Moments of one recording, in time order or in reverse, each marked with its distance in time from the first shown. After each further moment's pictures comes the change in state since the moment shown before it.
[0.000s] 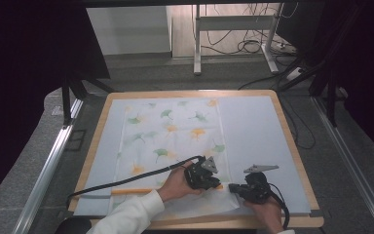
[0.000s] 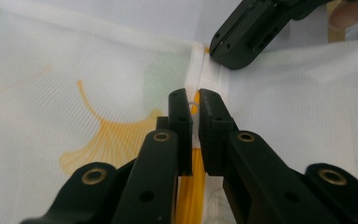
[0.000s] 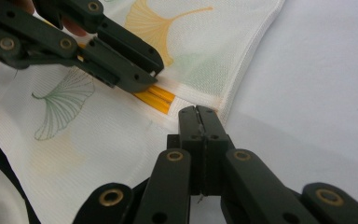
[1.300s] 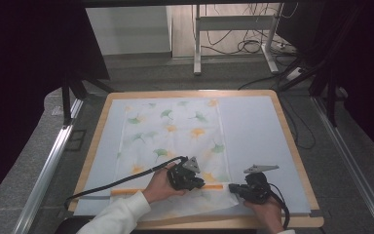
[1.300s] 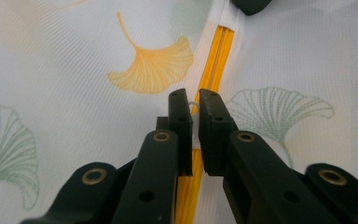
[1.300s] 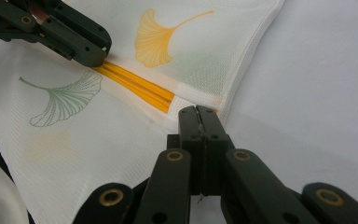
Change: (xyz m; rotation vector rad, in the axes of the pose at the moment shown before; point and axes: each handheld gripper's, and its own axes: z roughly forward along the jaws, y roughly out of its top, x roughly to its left) left arm 0.006 -0.037 -0.030 0.008 0.020 -0.064; right arm 0.000 0.000 0.000 -0.005 0.009 -0.003
